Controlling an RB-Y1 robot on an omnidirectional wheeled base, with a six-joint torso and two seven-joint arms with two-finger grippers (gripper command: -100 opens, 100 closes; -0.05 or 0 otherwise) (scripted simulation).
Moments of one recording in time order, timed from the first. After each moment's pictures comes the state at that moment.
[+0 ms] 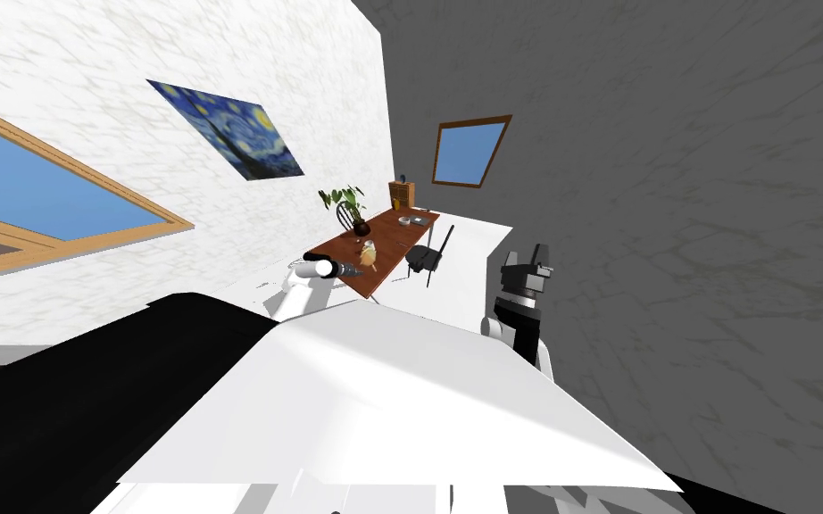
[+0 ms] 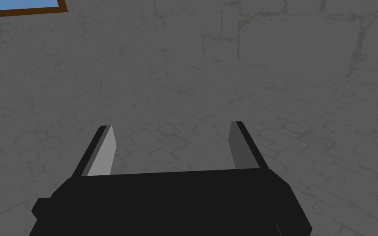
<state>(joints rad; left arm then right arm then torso) 0.24 0.53 0.44 -1.83 0.78 1.20 0.93 0.46 -0.03 -0.04 -2.25 0.07 -0.37 -0.14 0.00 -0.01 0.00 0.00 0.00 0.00</state>
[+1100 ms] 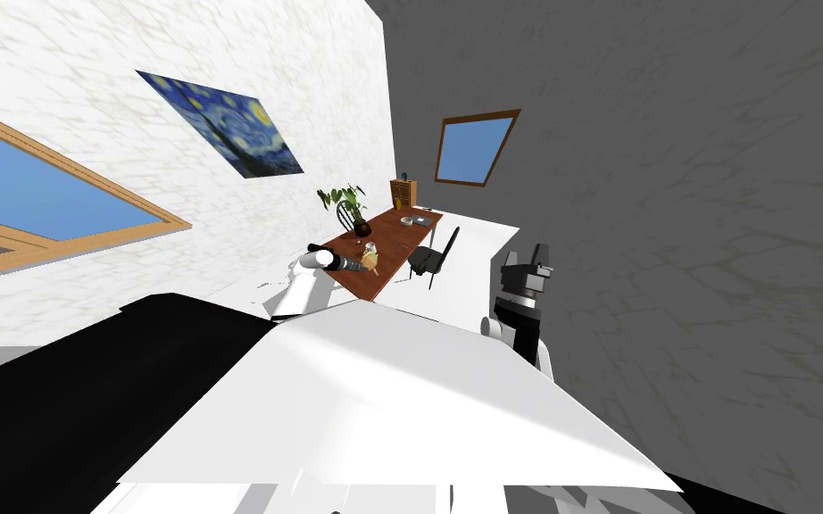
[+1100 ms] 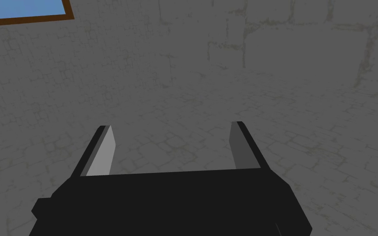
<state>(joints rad) 0.10 0.59 0.42 -1.70 0.90 1.31 0.99 0.45 -0.03 -0.04 -2.25 0.07 -0.37 -0.14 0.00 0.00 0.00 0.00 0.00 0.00</state>
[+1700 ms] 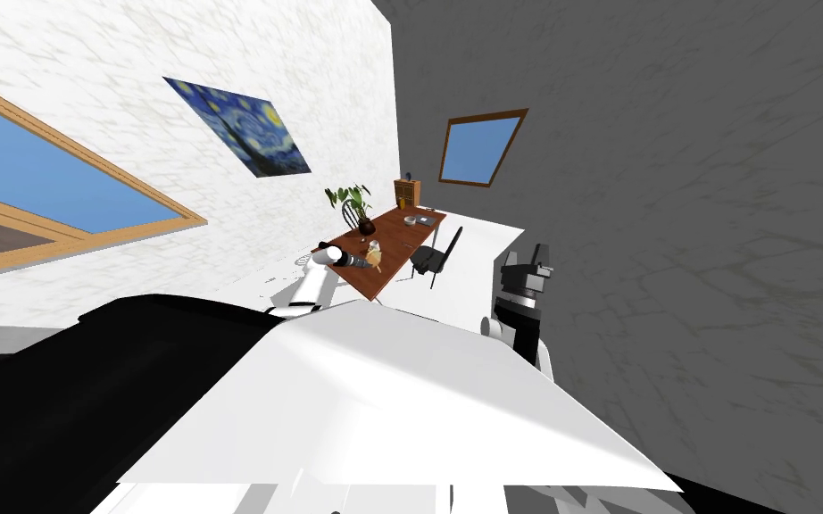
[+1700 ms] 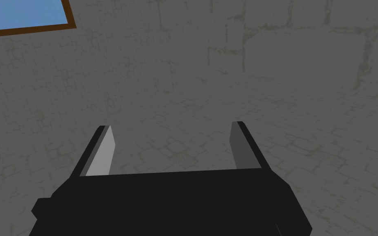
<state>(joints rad) -0.06 0.57 0.38 -1.49 0.87 1.25 0.93 0.46 -0.03 -0.04 -2.25 0.07 -0.37 -0.14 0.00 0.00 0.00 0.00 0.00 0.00</state>
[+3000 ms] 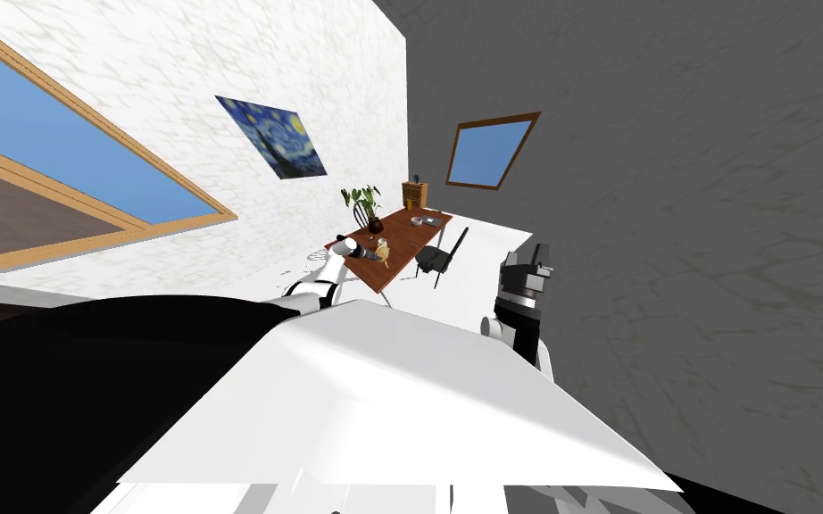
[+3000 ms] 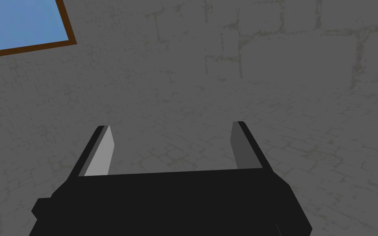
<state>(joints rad) -0.36 0.54 0.30 -1.12 0.81 1.16 0.84 0.46 -0.03 -0.04 -2.25 0.07 -0.37 -0.14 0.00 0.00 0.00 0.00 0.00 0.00</state>
